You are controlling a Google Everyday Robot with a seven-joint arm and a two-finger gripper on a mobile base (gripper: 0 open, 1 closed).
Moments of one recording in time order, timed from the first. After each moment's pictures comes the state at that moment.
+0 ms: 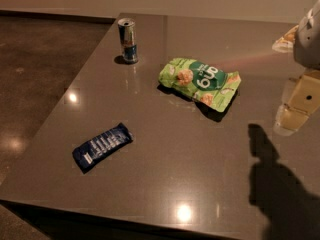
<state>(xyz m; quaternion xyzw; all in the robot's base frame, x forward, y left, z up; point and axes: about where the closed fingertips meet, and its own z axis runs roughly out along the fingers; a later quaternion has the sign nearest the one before) 0.438 -0.216 0.978 -0.60 0.78 -0.04 0.16</state>
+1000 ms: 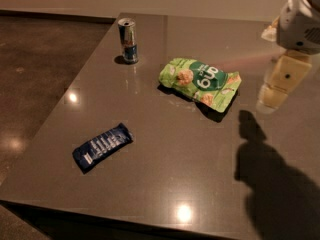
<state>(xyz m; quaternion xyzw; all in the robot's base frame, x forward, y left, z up) 0.480 -0.208 0.982 -0.59 0.79 -0.03 0.17</state>
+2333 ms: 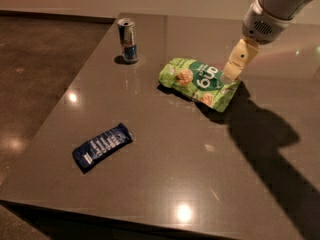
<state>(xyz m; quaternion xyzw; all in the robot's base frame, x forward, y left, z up) 0.605 -0.201 0.935 -0.49 0.85 0.01 0.18</state>
